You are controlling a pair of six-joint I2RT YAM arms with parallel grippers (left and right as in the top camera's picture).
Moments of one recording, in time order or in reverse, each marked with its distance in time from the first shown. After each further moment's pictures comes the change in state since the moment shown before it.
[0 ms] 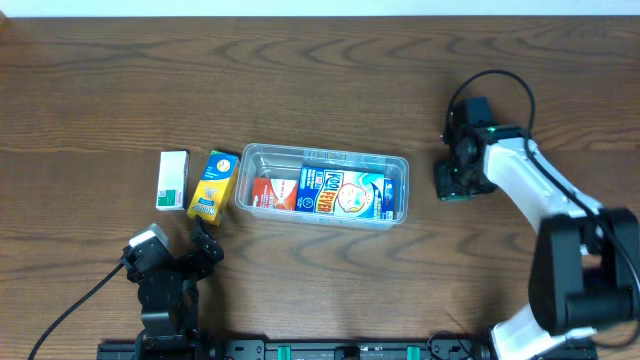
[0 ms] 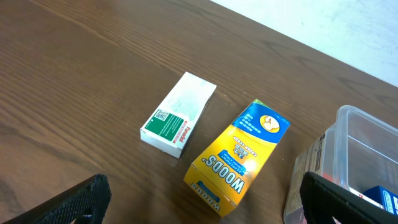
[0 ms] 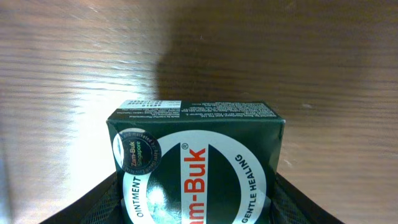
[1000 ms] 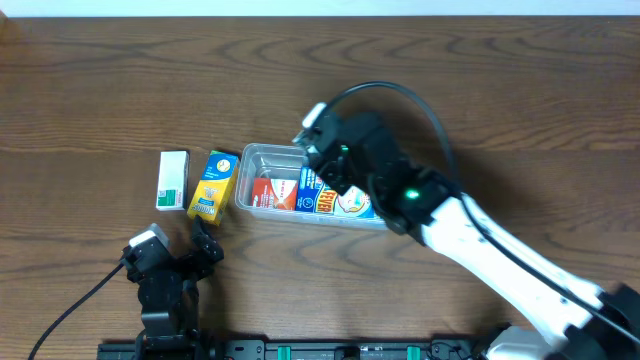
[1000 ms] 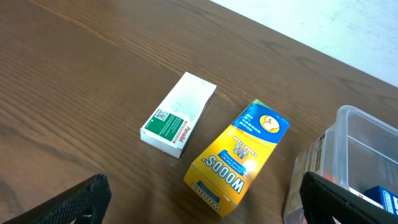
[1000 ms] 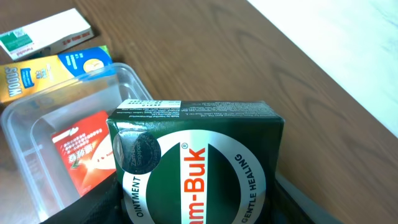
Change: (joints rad) left arm 0.000 0.000 0.000 0.000 0.000 0.000; right arm 0.607 -0.201 0.039 0.534 -0.011 -0.276
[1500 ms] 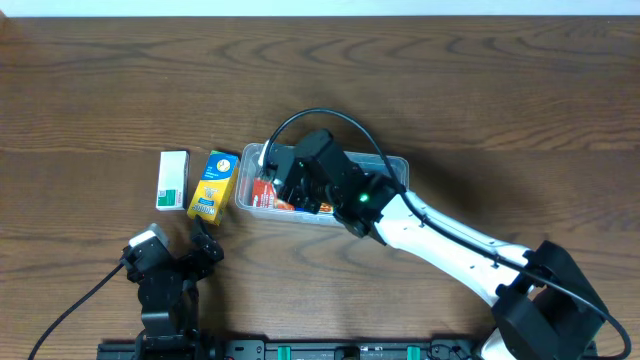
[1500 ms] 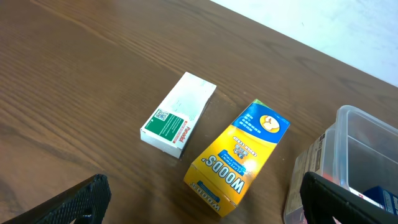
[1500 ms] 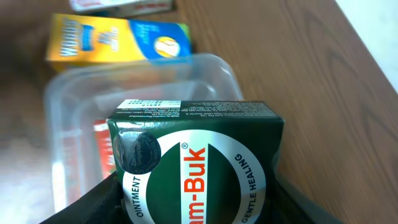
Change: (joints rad) left arm 0.000 0.000 0.000 0.000 0.000 0.000; right arm 0.100 0.185 0.000 0.117 -0.126 -0.178
